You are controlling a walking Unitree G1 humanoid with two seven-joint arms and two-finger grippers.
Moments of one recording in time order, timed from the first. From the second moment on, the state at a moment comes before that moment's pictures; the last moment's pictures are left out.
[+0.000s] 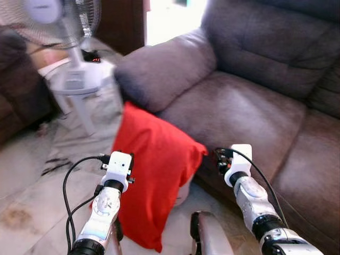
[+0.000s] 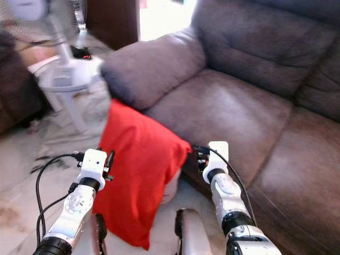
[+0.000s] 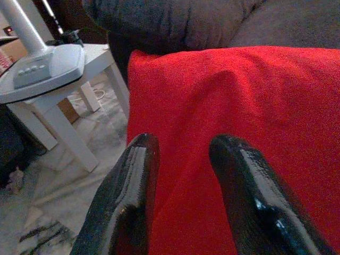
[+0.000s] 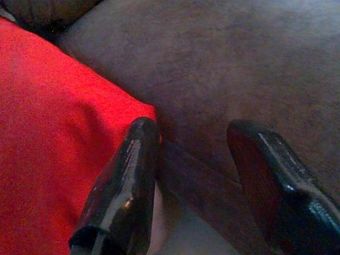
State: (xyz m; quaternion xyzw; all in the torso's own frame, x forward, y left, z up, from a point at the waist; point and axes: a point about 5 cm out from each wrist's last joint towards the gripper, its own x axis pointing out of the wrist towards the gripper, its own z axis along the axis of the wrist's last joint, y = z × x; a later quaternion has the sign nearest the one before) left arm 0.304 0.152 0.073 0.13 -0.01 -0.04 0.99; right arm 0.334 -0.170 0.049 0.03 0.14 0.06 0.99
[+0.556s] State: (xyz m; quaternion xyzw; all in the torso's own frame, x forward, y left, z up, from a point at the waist) left arm 0.300 0.168 0.070 0.14 -0.01 -0.01 0.99; right arm 0.339 -0.145 0.056 0.03 0.12 0.10 0.99
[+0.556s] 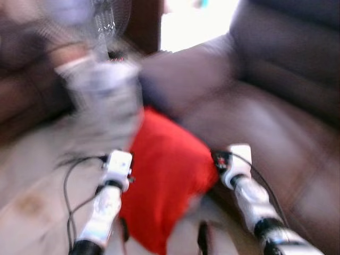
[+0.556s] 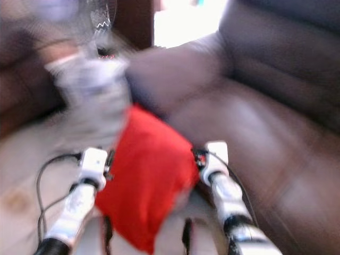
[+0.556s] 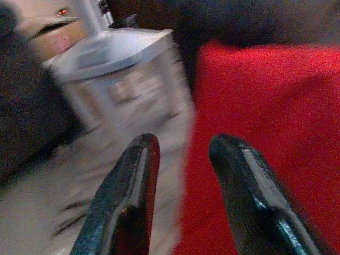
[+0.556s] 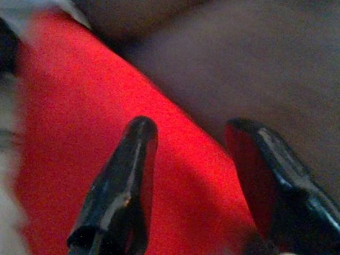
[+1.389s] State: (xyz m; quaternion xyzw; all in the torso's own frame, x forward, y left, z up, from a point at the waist) left arm 0.288 0.161 0.063 0.13 -0.01 -0.03 0.99; right arm 0.331 -0.169 0.044 0.03 0.15 0.05 0.99
